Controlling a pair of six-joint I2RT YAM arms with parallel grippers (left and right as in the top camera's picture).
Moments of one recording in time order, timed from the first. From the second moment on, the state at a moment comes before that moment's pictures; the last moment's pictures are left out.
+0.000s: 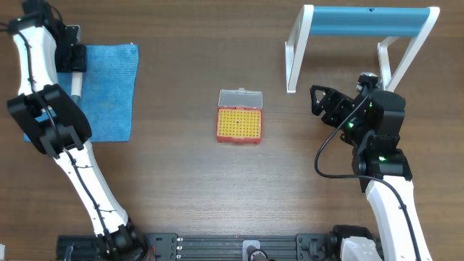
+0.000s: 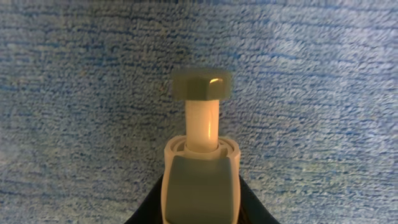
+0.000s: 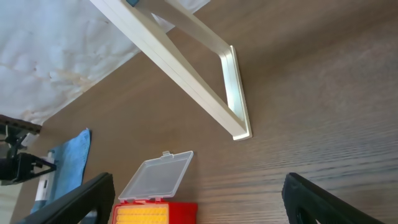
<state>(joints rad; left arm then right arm) 0.42 2.56 2.35 -1.17 0.01 0.31 -0.09 1.08 0.65 -0.12 -0.41 0.53</state>
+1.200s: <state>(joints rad) 0.41 2.57 2.35 -1.19 0.04 0.31 -0.09 1.08 0.65 -0.12 -0.41 0.53</state>
